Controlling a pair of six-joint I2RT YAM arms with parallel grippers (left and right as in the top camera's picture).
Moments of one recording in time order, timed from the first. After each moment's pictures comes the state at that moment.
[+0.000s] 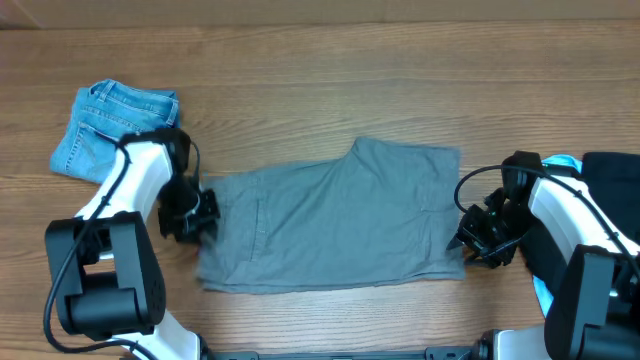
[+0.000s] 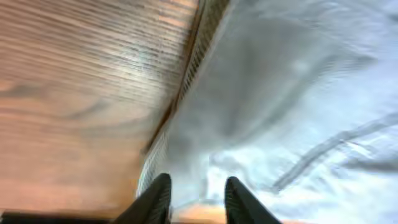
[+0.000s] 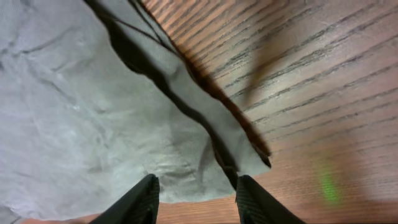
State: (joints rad) left arm 0.09 1.82 1.17 -1.24 0.12 -0.25; right arm -0.16 1.63 0.91 -1.12 -0.33 0.41
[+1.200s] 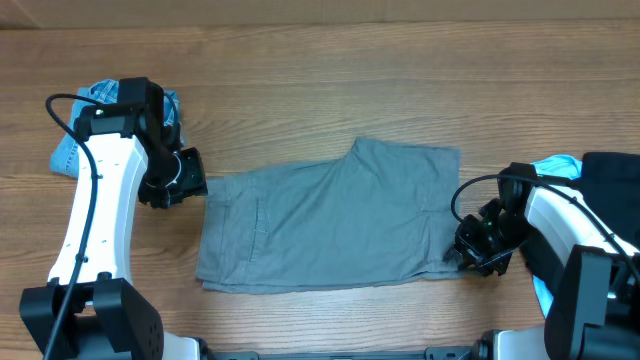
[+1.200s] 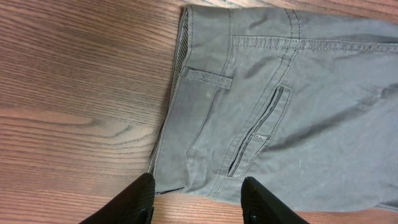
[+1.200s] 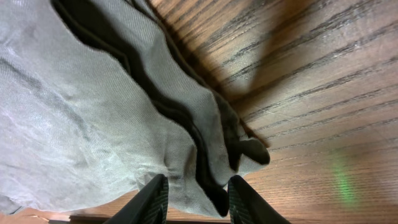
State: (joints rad) left arm 0.09 1.64 1.42 -1.34 0.12 -0.20; right arm -0.16 1.62 0.83 -1.08 -0.38 0.41
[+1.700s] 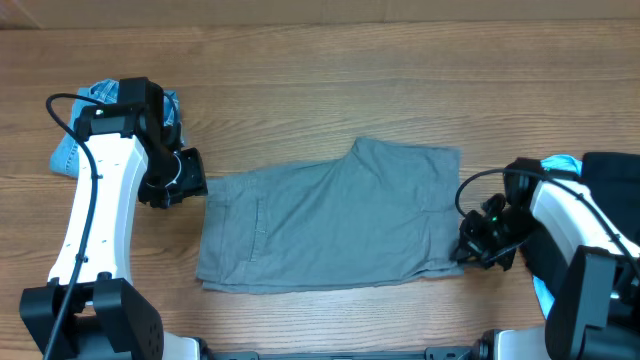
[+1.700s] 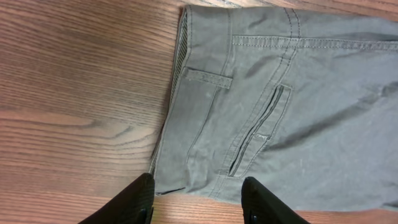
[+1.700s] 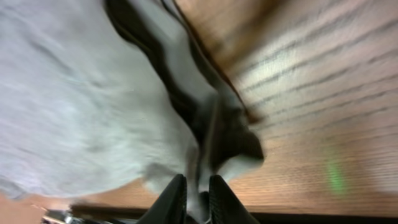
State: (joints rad) left arm 0.09 1.64 1.42 -1.34 0.12 -0.19; right arm -0.18 1.62 0.90 -1.16 -0.38 0.35
